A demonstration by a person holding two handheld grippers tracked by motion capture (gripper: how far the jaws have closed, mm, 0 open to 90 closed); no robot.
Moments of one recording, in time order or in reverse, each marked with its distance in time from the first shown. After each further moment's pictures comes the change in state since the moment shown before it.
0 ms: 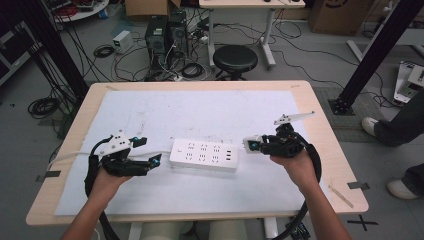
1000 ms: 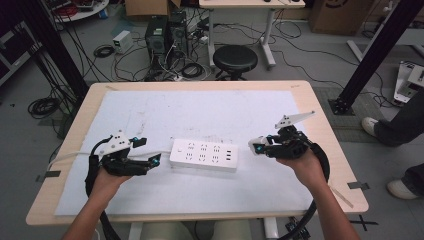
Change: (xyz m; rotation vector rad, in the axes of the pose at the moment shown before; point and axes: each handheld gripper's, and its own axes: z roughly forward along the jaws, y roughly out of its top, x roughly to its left) left arm 0.004 -0.006 0.004 0.004 -0.002 -0.017; right arm 0.000 0.003 -0.008 0.092 -0.072 -0.164
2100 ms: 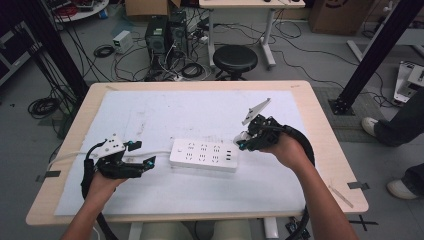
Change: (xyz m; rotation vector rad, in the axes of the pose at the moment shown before) left arm 0.013 -0.019 -0.007 -0.005 0.003 -0.029; right arm 0.016 0.055 0.042 0.237 -0.027 -0.286
